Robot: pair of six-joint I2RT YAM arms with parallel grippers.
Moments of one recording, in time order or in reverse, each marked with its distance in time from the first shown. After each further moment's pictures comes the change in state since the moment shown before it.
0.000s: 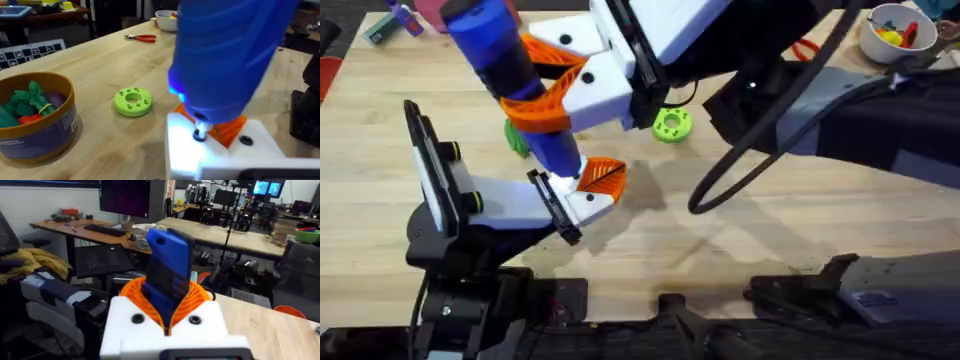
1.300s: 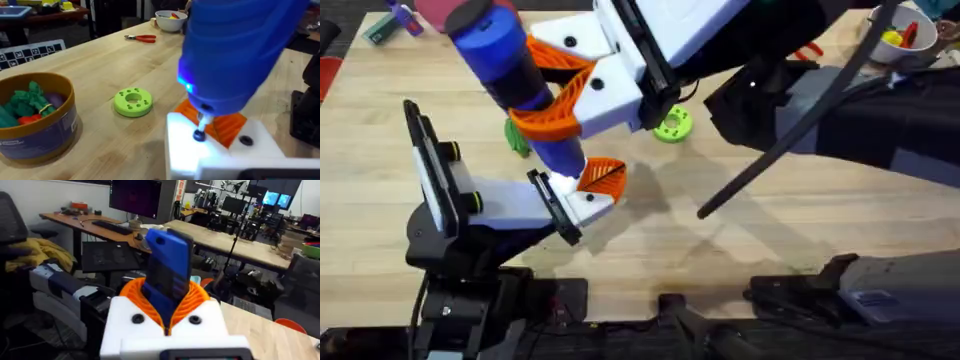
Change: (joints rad) left arm 0.000 0.000 0.000 0.000 0.000 0.000; right arm -0.005 0.005 0.000 0.083 -0.065 0.005
